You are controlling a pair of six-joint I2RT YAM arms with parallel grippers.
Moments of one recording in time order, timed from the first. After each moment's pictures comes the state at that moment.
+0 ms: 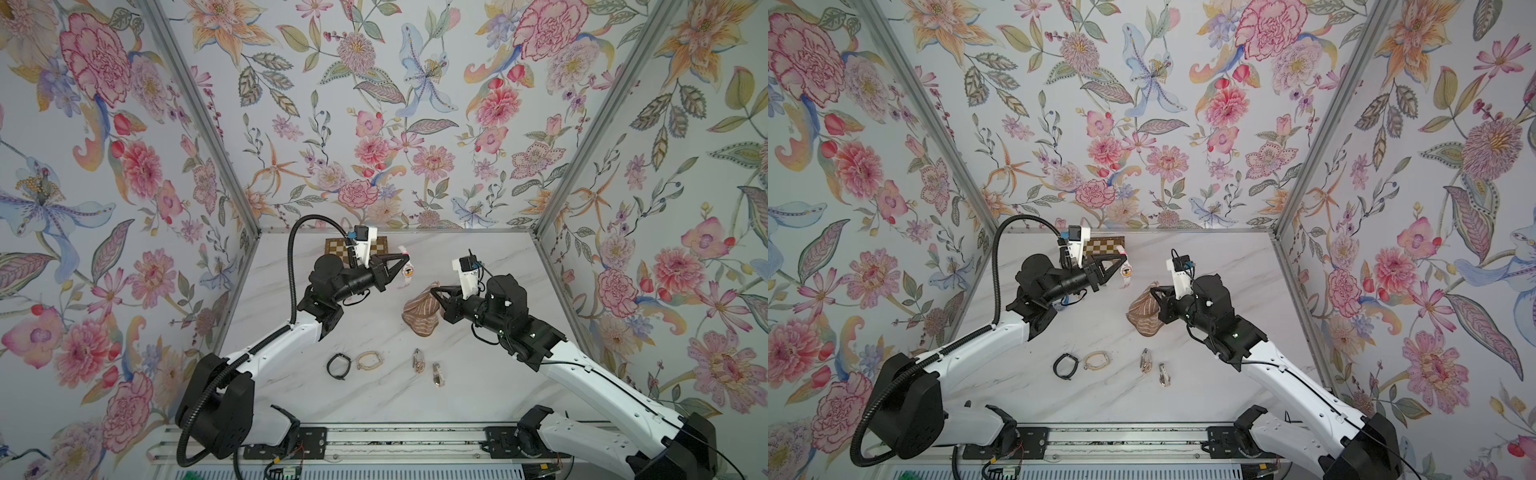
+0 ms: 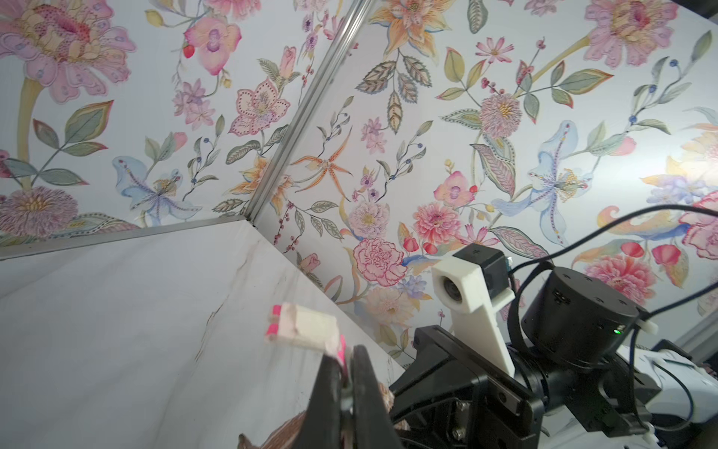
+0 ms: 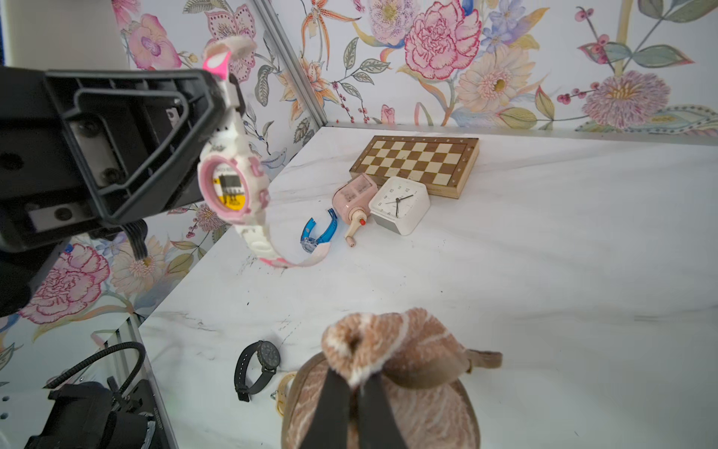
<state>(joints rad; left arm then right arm) -0.53 1.38 0.88 0.68 0.61 -0.68 0.67 1.06 0.85 -0.10 -0.18 0.35</state>
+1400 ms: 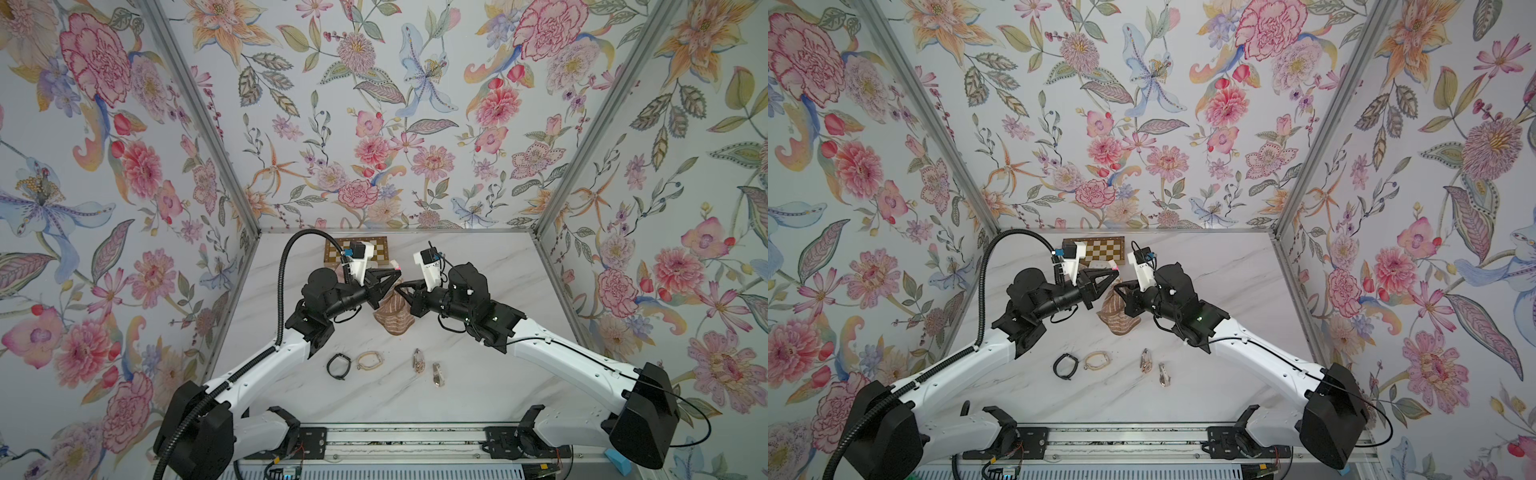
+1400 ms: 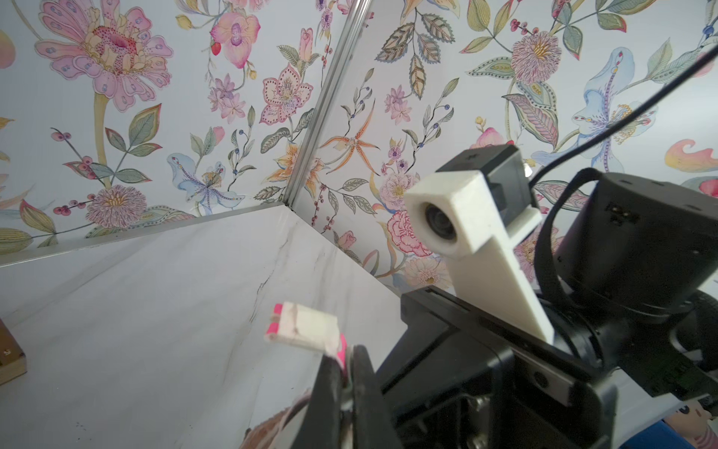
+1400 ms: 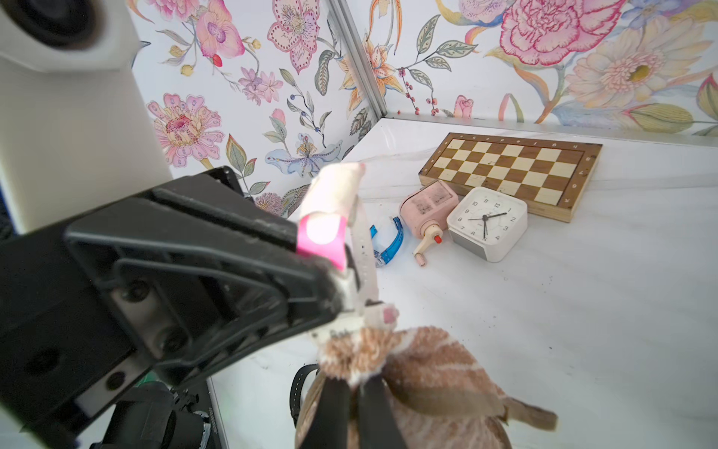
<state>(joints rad) -0.56 1.22 0.80 0.48 0.54 -0.47 0.80 1.31 1.01 0.01 -0.20 0.41</state>
